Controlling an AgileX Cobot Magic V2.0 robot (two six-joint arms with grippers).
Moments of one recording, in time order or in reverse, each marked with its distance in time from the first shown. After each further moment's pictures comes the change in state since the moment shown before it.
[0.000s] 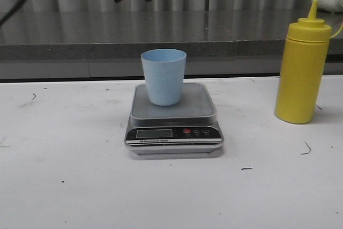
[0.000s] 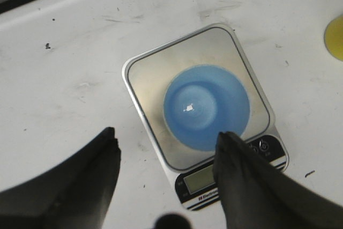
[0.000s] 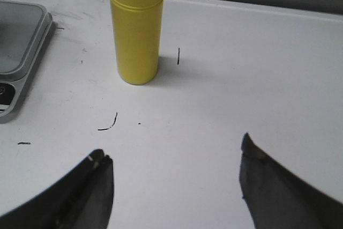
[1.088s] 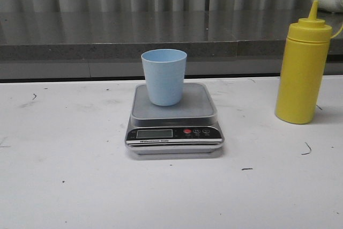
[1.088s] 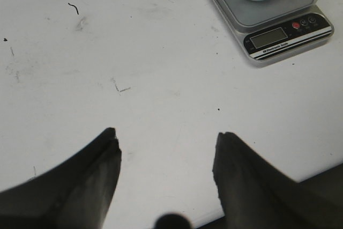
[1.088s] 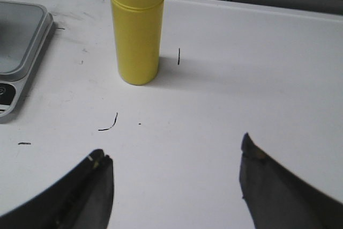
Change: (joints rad) left arm 0.097 -1.293 1.283 0.079 -0.302 0.058; right arm 0.000 0.000 0.000 0.000 0.000 0.000
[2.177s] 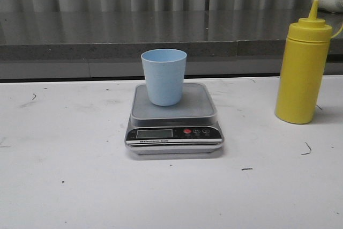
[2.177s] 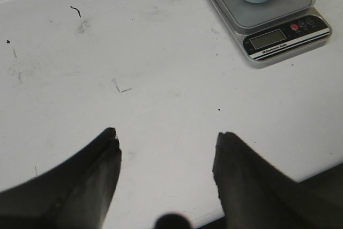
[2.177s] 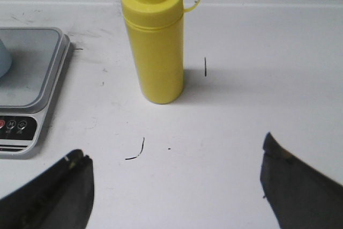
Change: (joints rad) left arm 0.000 -0.046 0.021 0.002 0.000 0.002; right arm 0.000 0.247 0.000 0.155 -0.218 0.000
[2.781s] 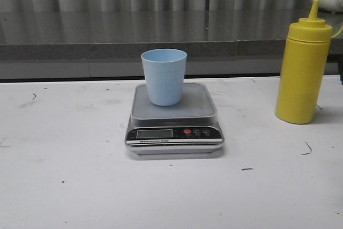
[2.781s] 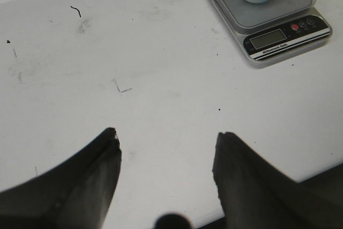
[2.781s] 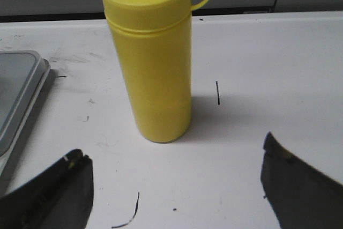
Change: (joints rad) left arm 0.000 0.000 0.000 0.000 0.000 0.000; right arm 0.088 0.382 0.229 0.048 -0.782 0.000
